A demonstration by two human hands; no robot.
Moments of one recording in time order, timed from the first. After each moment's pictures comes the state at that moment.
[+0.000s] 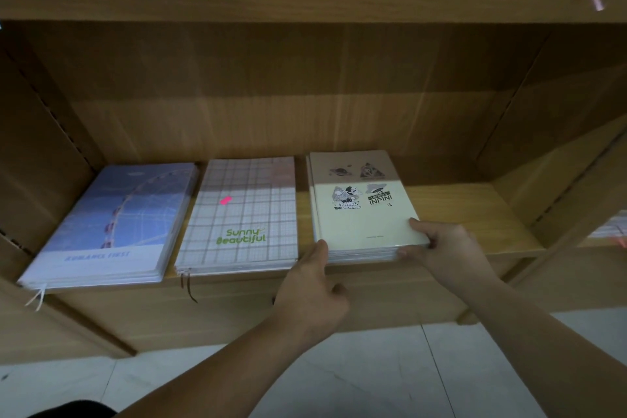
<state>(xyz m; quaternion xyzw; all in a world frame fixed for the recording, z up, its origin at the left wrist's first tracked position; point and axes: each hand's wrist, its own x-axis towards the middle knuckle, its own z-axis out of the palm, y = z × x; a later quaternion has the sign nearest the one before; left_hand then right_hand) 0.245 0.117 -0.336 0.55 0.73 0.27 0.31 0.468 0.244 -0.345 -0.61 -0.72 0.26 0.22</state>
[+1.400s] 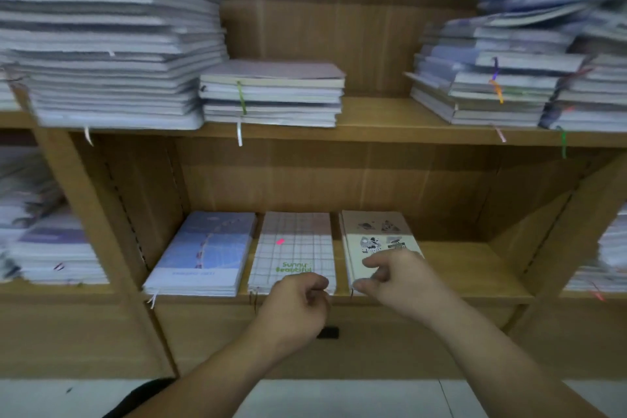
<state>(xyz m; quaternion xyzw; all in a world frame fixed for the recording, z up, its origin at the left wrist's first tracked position) 0.188 0.015 -0.248 0.56 0.69 0.37 0.26 0.370 0.106 -0.207 -0.54 -0.80 0.23 0.14</state>
